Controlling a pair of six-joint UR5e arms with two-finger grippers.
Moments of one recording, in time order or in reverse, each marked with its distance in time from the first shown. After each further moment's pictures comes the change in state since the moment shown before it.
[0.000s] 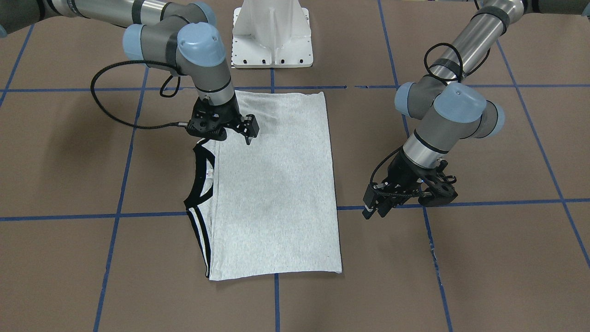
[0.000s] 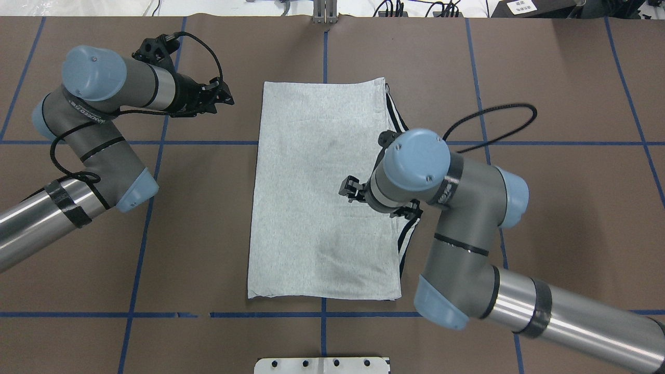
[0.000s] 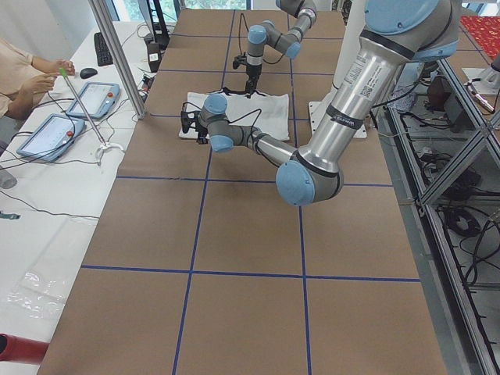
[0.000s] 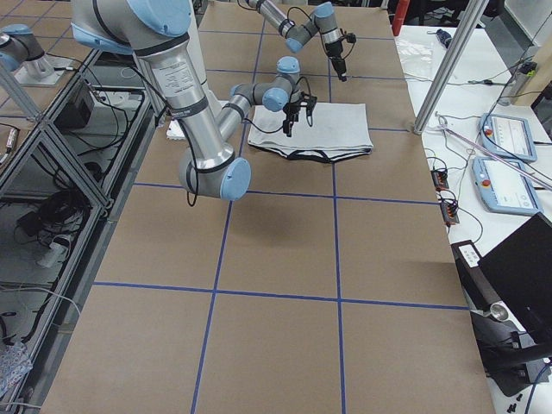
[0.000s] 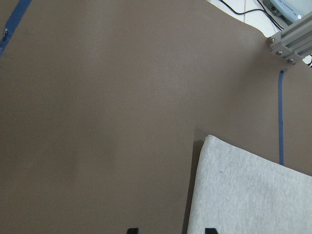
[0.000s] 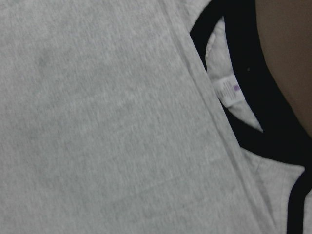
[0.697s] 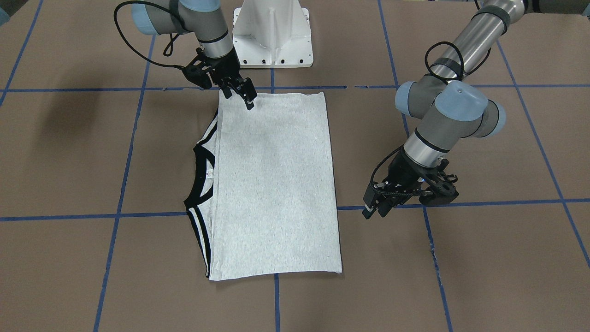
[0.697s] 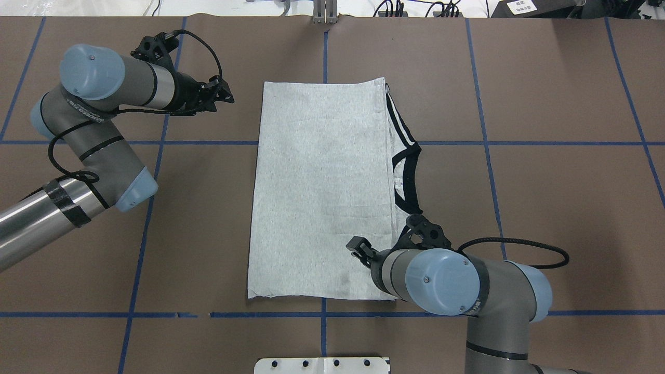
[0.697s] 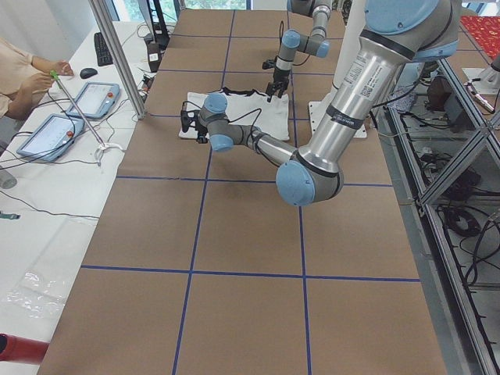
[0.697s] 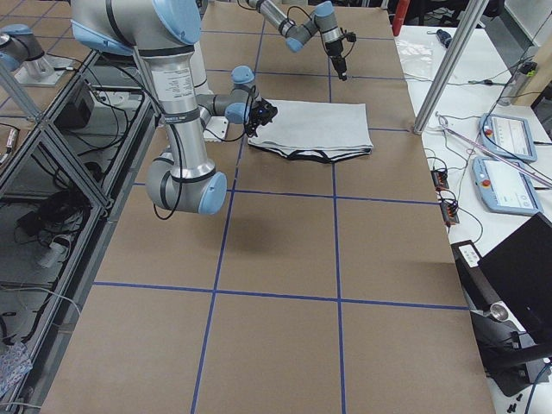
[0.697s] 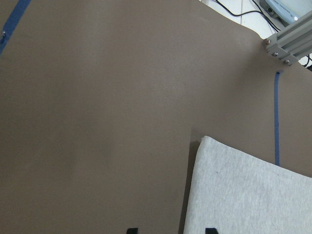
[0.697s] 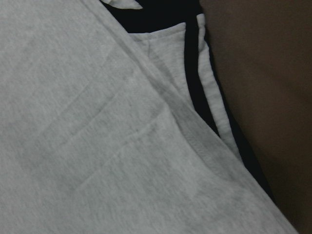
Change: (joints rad) left arm -0.003 0.001 -0.009 0.000 0.002 0.000; right arm -0.224 -0.187 0.171 0.090 -0.222 0.460
